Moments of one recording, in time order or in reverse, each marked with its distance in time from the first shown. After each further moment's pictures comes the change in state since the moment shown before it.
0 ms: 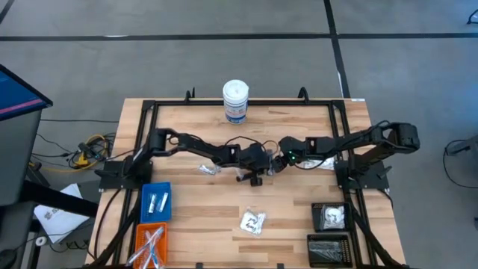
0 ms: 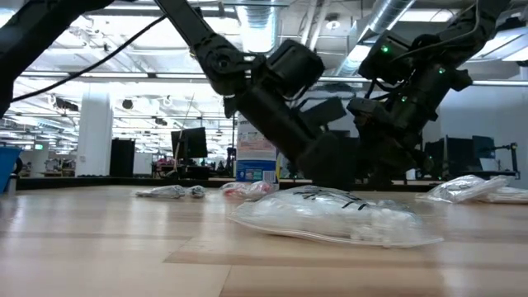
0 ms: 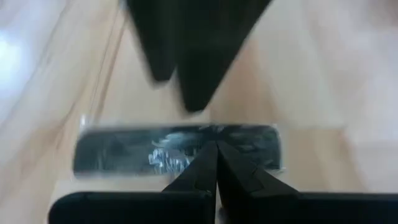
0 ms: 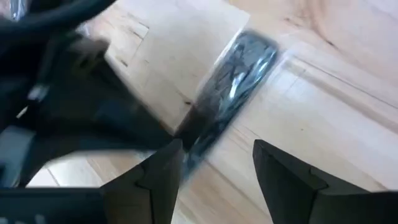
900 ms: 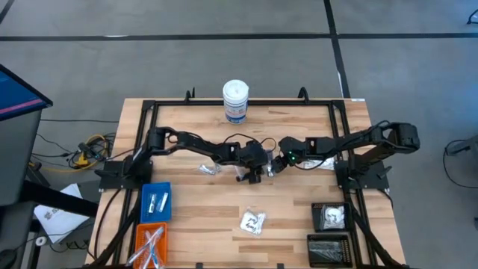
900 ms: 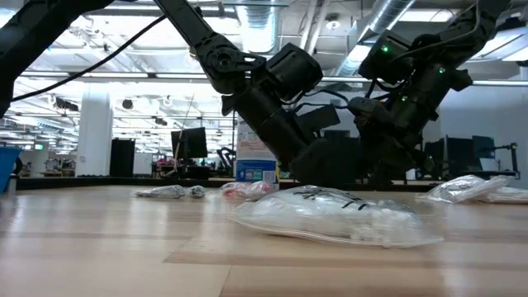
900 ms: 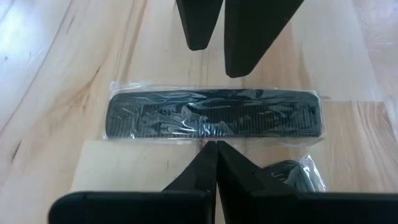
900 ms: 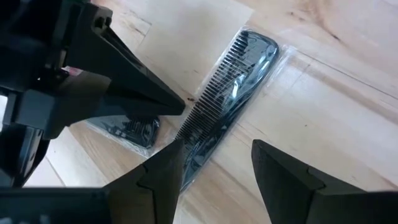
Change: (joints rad) left arm 0.023 -0.011 0.000 -0.099 -0.041 -0.034; right arm 0.001 0.000 0.000 -0.001 -0.010 0.016
